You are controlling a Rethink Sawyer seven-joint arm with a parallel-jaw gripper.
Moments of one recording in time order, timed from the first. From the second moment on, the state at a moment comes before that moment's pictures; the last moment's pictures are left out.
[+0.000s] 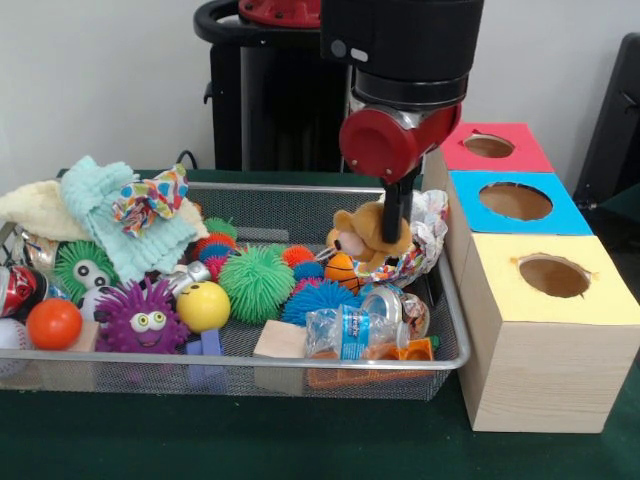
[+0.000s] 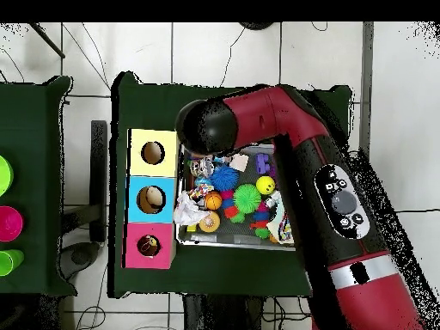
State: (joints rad) arm -0.56 -0.64 0.75 1.34 -0.64 1.05 1.01
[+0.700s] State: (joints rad) arm -0.53 -0.74 0.70 1.40 -0.57 0.99 1.03
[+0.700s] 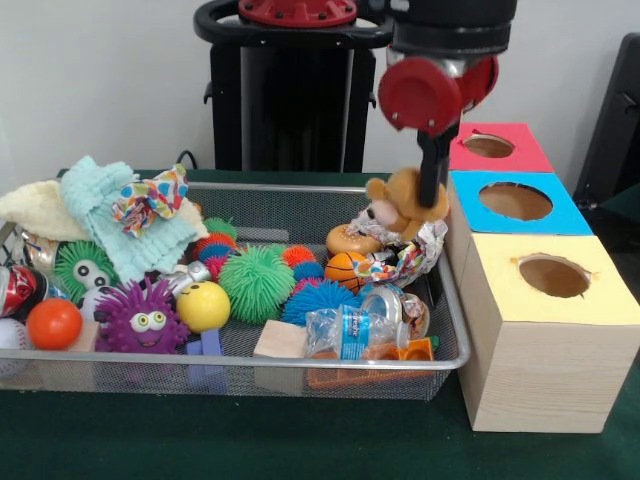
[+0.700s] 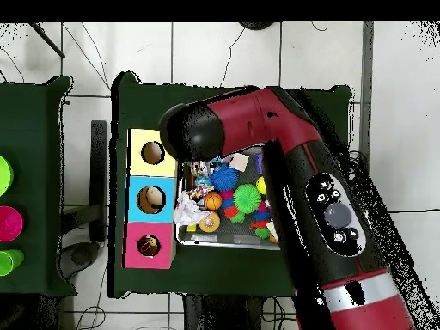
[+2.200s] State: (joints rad) arm -0.31 -0.94 0.21 1.66 -0.26 0.62 1.93
